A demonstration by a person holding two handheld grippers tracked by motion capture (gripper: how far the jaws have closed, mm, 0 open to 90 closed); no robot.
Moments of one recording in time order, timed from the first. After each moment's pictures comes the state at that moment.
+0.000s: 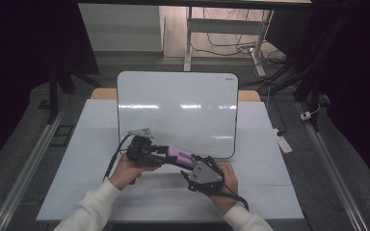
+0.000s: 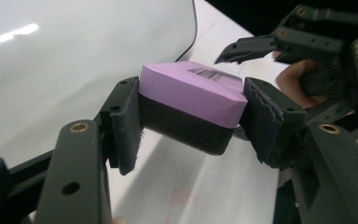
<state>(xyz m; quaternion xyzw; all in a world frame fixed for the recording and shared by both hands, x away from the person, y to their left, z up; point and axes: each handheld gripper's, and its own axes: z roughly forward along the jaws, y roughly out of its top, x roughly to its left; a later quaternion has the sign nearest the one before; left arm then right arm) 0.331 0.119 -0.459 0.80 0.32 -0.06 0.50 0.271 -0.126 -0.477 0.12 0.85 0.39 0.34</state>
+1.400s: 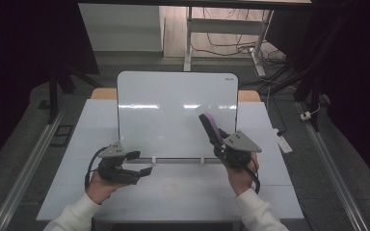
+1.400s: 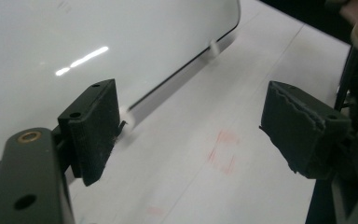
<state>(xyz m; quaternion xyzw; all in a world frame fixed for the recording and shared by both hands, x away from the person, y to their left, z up) 0.267 0.188 -0.473 0.80 0.35 0.08 0.48 0.324 -0.185 -0.422 0.31 0.74 0.48 0.35</state>
